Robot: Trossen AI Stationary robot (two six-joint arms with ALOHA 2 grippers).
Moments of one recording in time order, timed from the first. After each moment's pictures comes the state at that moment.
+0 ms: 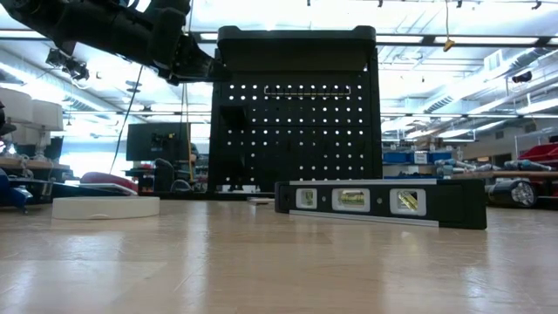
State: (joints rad) left arm -0.10 1.11 0.47 0.44 -0.46 0.09; right arm -1.00 1.54 2.24 -0.92 -0.38 -0.26
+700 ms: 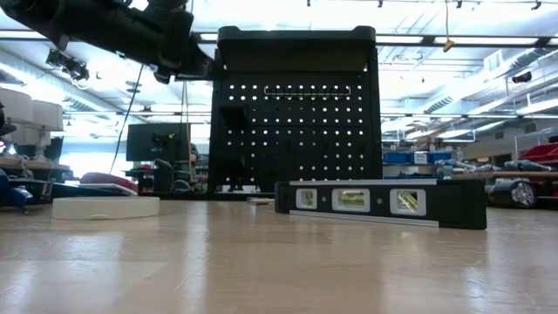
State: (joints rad) left arm -0.13 1.11 0.47 0.43 -0.63 0.04; right arm -0.30 1.29 2.02 -1.27 0.03 -0.14
